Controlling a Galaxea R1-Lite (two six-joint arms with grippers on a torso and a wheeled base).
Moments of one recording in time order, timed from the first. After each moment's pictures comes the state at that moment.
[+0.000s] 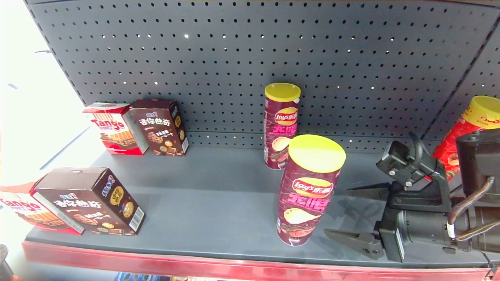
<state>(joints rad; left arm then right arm) 0.00 0.00 0.00 0.00 -0.06 0.06 0.64 1.38 -0.74 -0.17 0.19 -0.18</state>
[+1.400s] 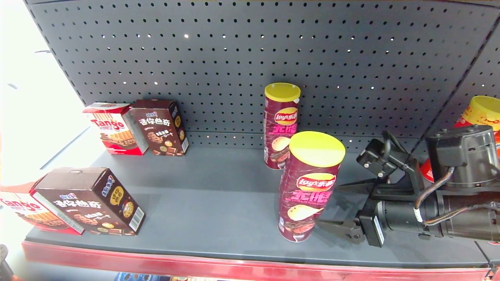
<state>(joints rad) 0.00 0.00 0.00 0.00 -0.06 0.06 0.61 1.47 -0.79 -0.19 0.18 -0.18</state>
